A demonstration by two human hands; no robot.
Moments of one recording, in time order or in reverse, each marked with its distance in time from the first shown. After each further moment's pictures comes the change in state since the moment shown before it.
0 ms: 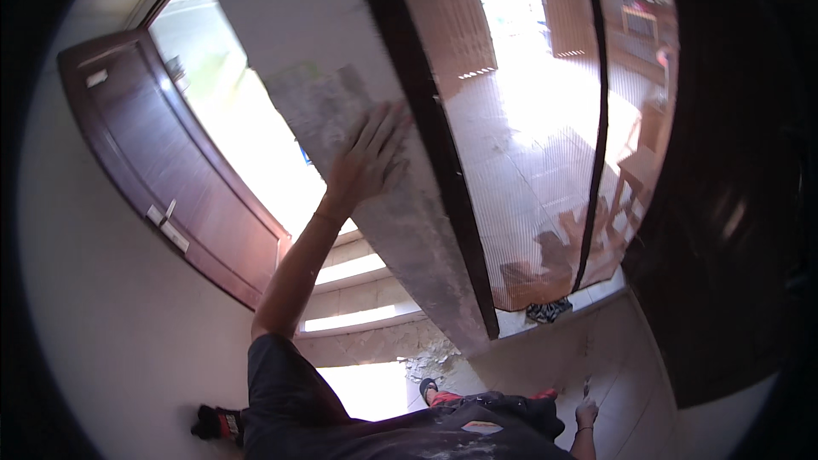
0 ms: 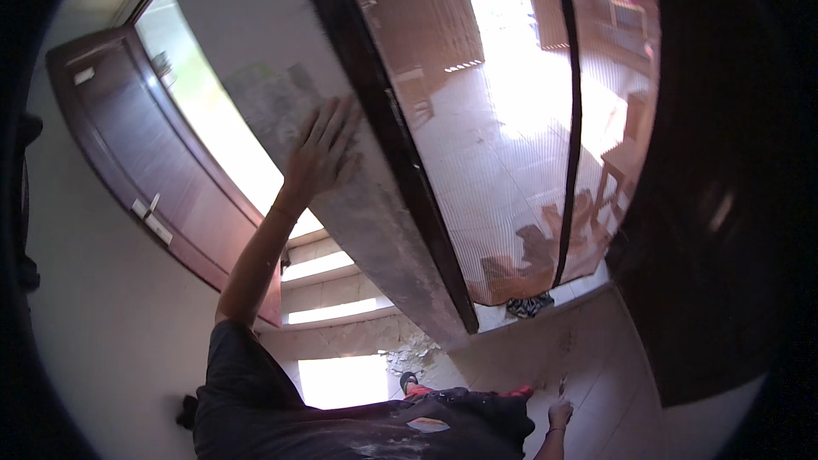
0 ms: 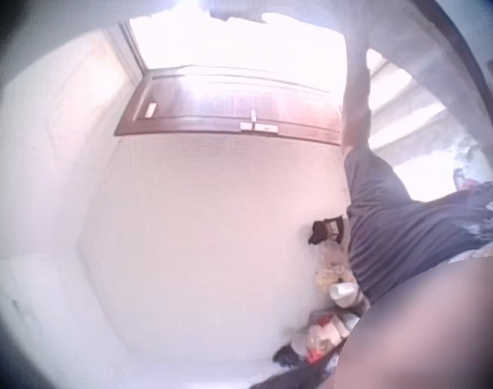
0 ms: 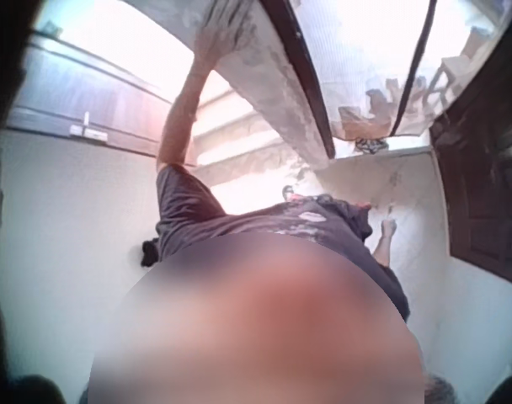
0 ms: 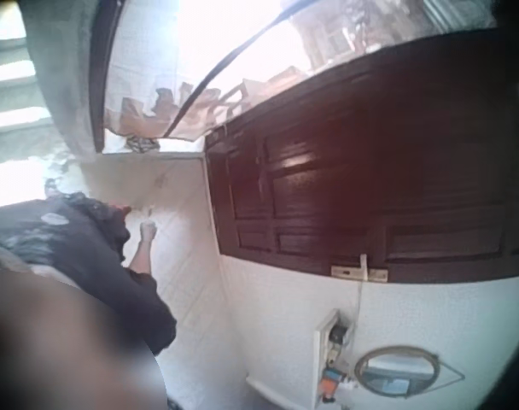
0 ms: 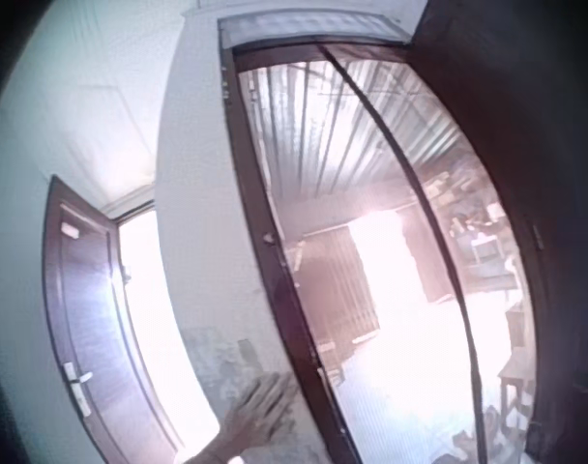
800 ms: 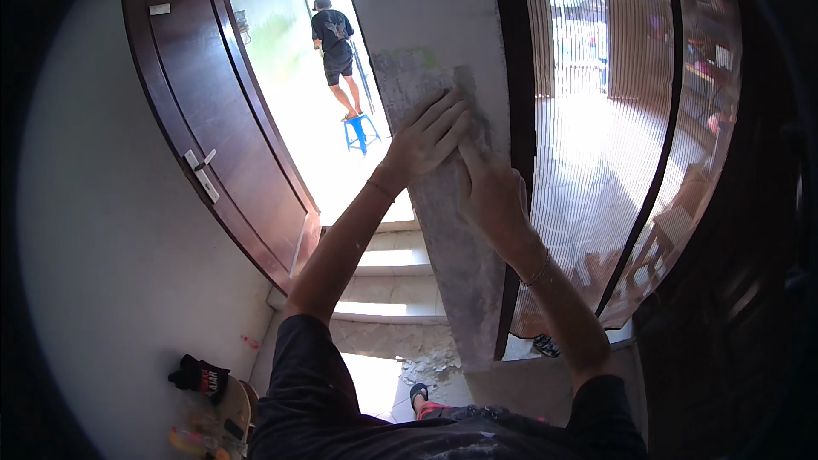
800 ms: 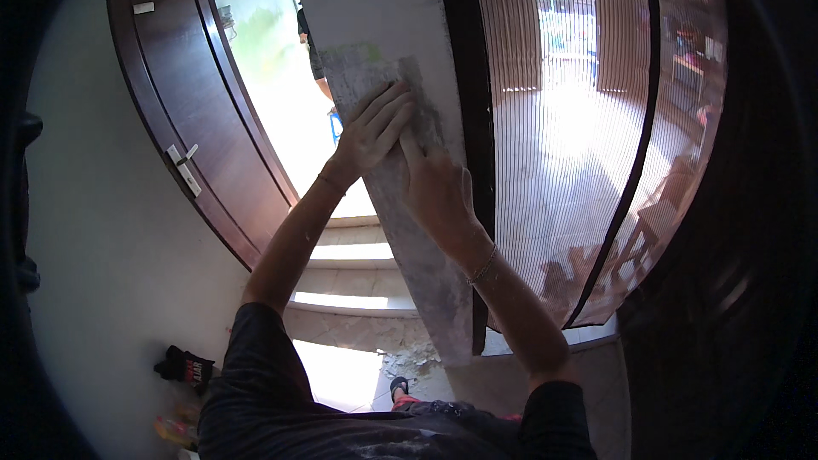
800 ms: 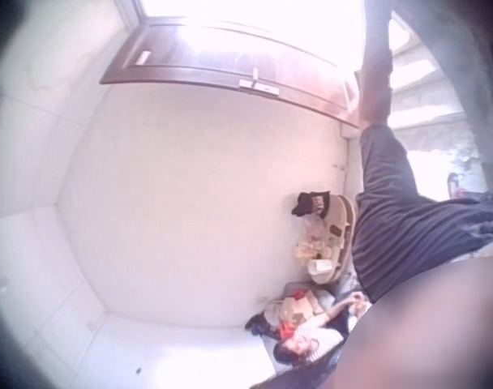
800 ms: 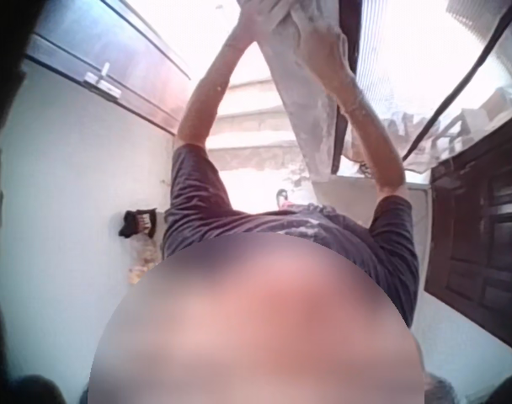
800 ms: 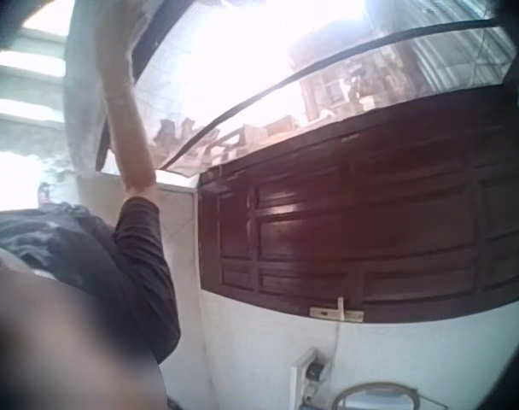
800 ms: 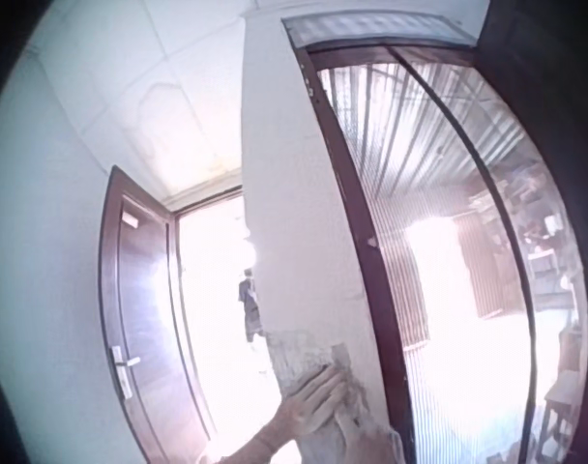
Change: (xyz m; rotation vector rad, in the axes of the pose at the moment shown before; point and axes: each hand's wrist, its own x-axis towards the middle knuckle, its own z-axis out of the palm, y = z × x) left_hand -0.002 -0.050 -0.026 0.023 0.487 0.078; right_hand -0.228 -0.654 -0.368 0.519 0.681 -1.628
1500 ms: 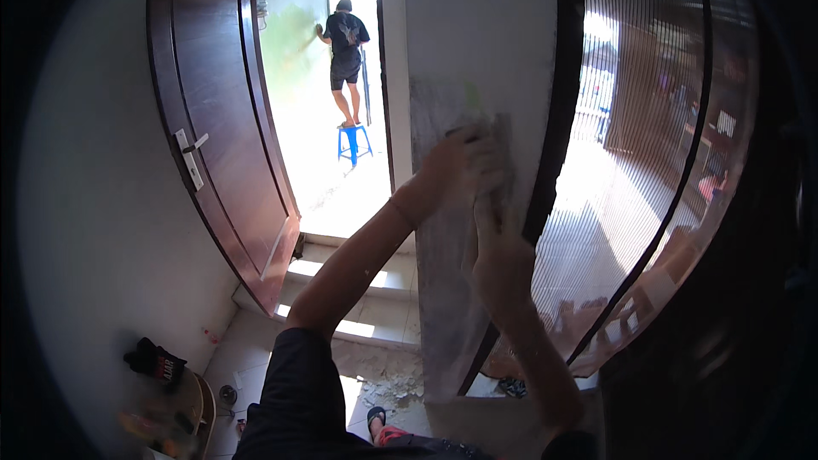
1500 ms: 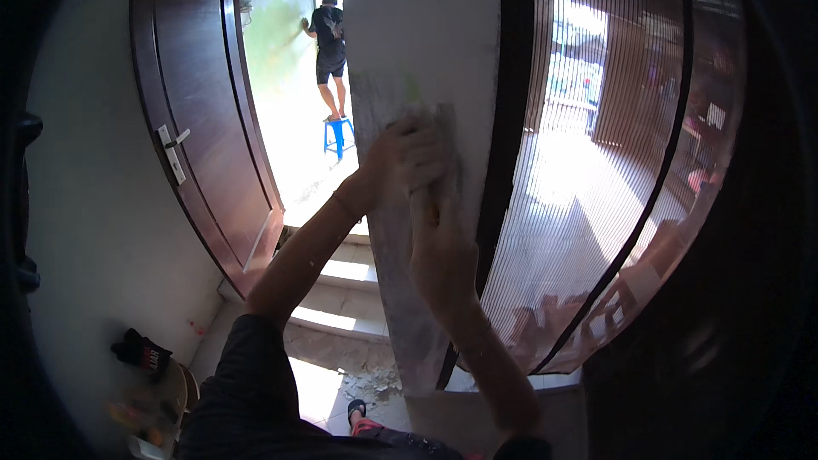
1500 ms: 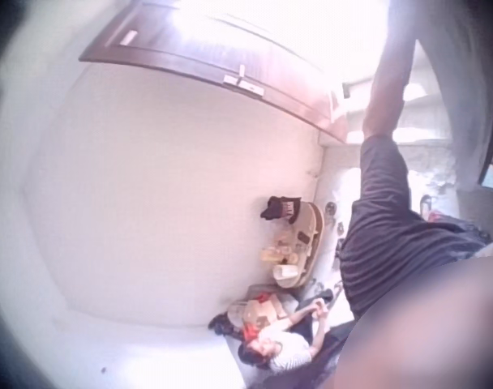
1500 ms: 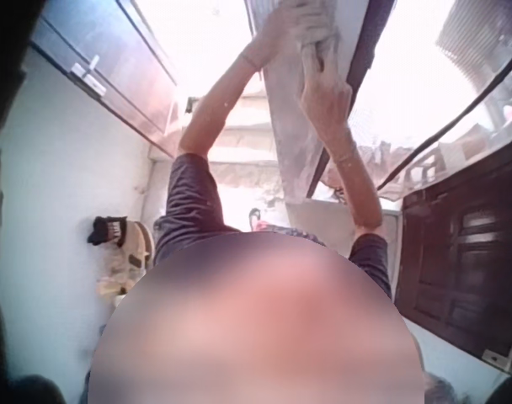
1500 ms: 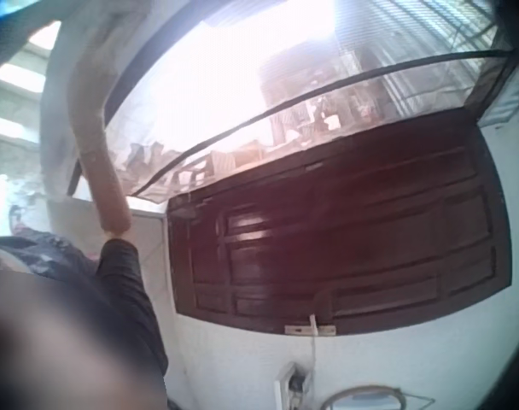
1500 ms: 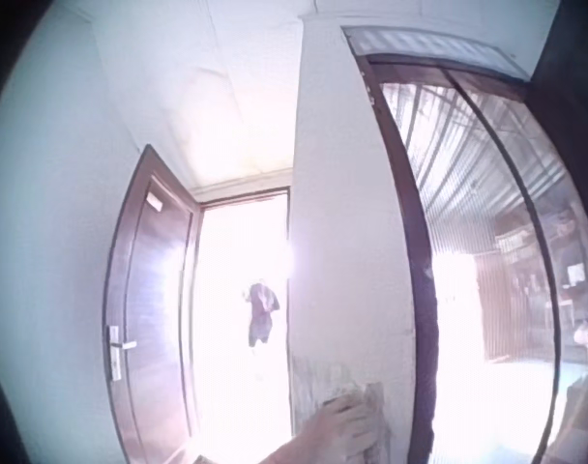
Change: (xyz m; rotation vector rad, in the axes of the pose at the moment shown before) left_hand 0.007 -0.032 0.023 -0.105 -0.038 0.015; right_hand 0.004 -0.015 0.009 -0.172 -0.117 0.003
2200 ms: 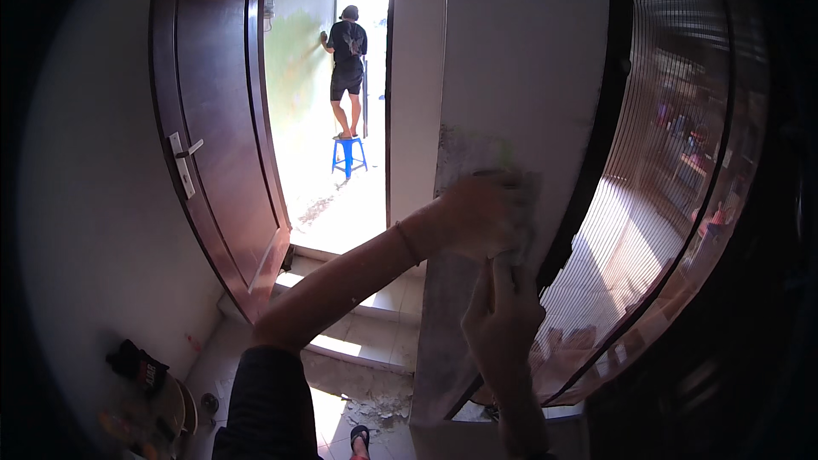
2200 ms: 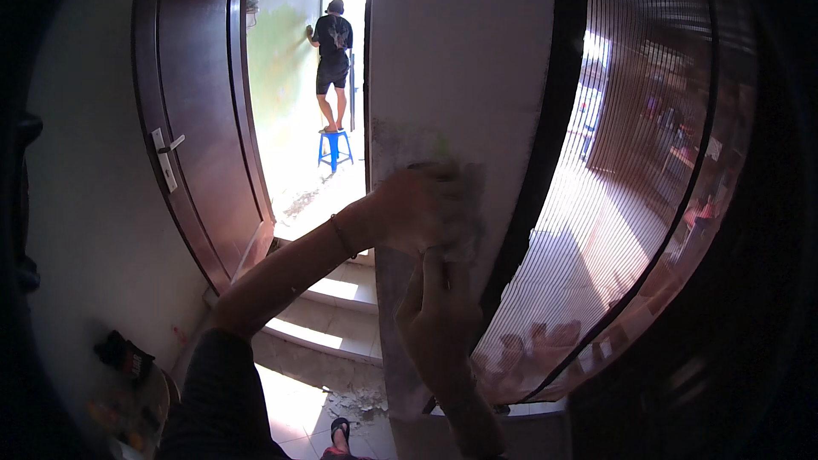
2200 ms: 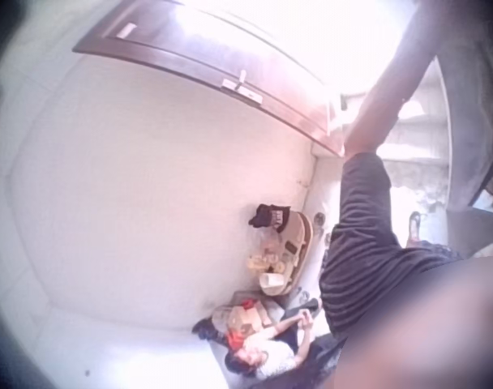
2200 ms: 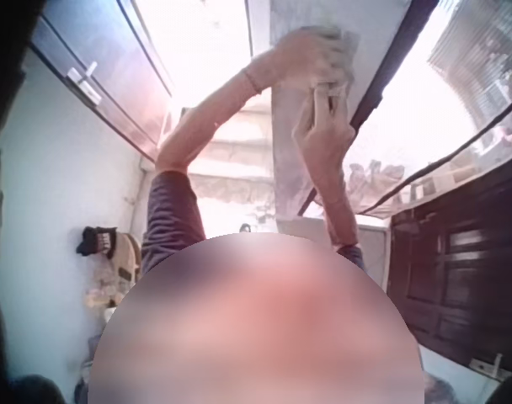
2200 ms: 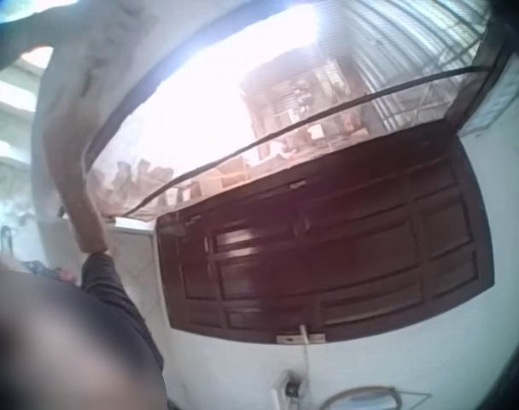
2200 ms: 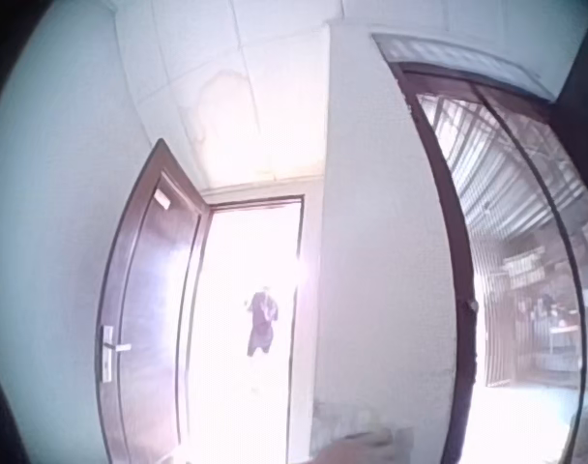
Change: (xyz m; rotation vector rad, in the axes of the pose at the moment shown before) left_hand 0.015 -0.025 -0.024 -0.188 -0.218 0.132; right_hand 0.015 -0.035 0.005 0.121 0.236 0.023
